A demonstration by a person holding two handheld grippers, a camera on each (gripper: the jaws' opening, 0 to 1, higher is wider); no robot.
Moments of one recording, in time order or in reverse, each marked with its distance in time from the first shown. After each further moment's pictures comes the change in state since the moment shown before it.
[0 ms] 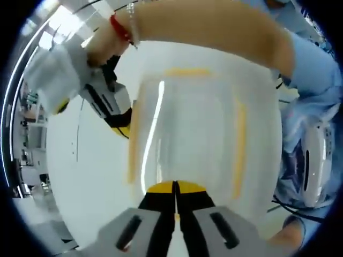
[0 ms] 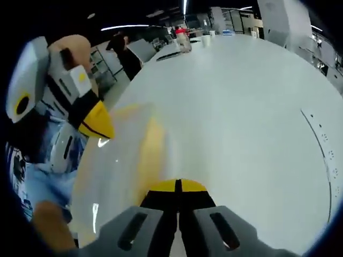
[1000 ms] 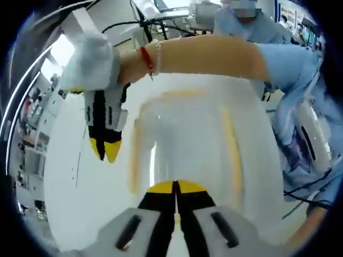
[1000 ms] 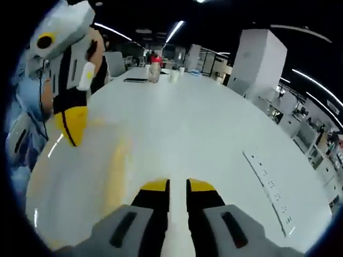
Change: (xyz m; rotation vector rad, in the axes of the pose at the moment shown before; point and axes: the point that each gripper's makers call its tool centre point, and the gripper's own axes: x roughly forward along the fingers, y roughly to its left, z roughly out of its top) left arm -0.009 -0.004 0.003 0.073 -0.419 -0.053; right arm -0.049 -0.044 0.041 -0.218 -0.296 -0.588
